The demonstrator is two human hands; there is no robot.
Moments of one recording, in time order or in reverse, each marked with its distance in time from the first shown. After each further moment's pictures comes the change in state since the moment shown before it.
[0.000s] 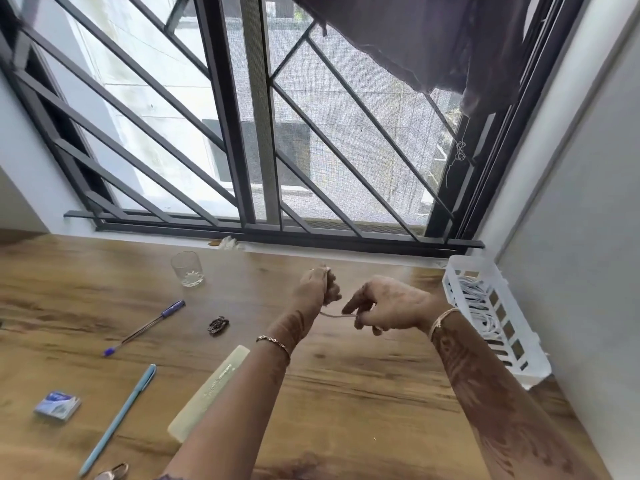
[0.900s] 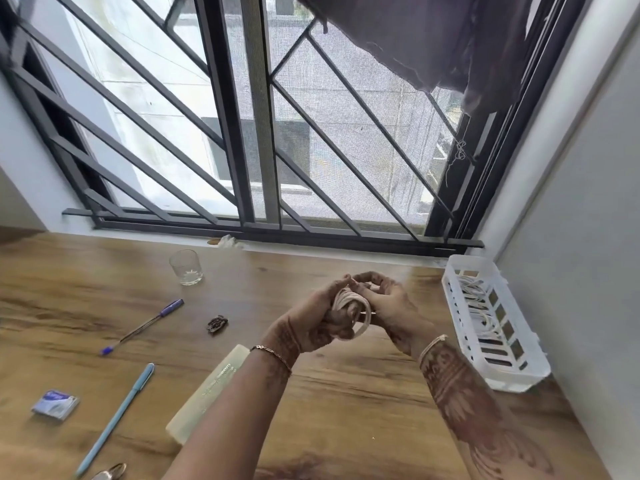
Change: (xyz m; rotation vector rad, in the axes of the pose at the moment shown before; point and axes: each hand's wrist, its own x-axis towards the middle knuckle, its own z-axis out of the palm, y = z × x) left_hand -0.035 0.013 -0.002 -0.283 -0.675 -0.374; right_hand 0.014 0.020 0.039 1.167 0.386 -0.016
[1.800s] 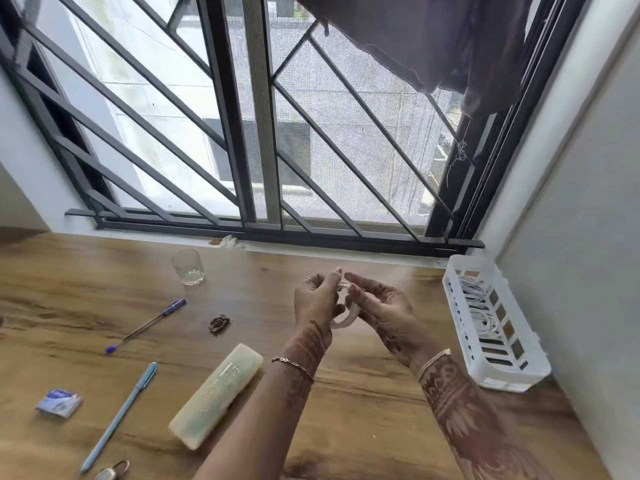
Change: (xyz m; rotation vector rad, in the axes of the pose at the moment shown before) left_hand 0.019 -0.011 0.008 0.016 0.897 0.436; right_hand -0.016 0.006 0.005 0.259 -0.124 -0.096
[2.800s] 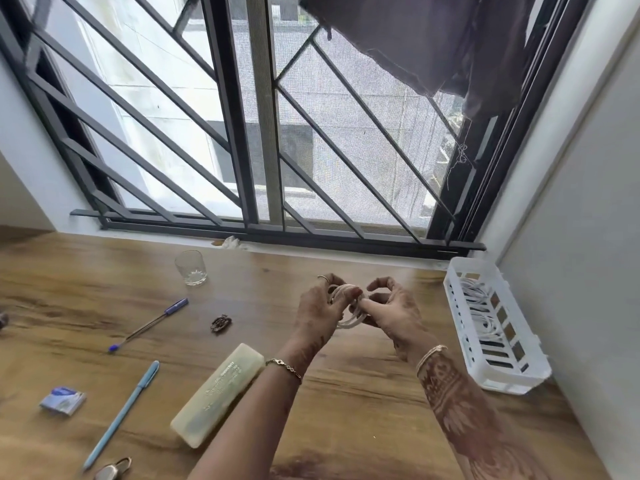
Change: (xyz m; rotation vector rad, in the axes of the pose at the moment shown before) left_hand 0.002 -0.007 -0.022 0.665 -0.216 0.400; right_hand 0.007 0.001 -0.002 -0.362 0.317 0.034
